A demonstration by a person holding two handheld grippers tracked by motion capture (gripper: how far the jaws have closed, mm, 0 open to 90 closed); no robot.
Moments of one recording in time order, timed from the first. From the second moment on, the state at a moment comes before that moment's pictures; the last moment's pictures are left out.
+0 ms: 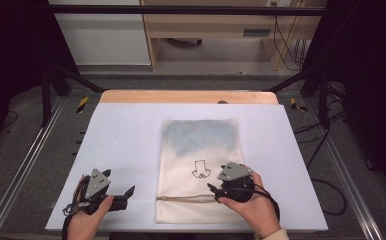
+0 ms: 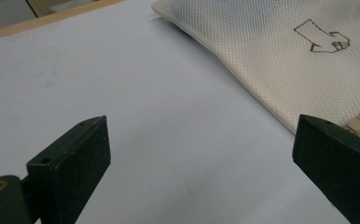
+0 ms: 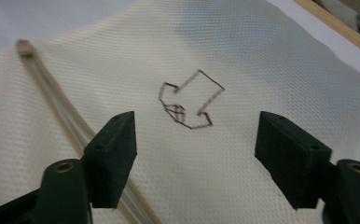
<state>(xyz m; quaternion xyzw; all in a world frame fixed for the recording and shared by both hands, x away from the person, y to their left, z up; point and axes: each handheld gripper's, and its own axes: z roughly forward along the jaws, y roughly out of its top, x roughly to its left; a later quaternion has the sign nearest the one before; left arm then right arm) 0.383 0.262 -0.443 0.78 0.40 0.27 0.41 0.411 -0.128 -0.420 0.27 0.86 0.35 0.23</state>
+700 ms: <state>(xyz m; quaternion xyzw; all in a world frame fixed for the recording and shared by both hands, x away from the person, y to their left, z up) 0.397 0.275 -0.445 0.76 0.43 0.28 0.41 0.421 -0.036 -0.398 0.13 0.94 0.28 0.15</state>
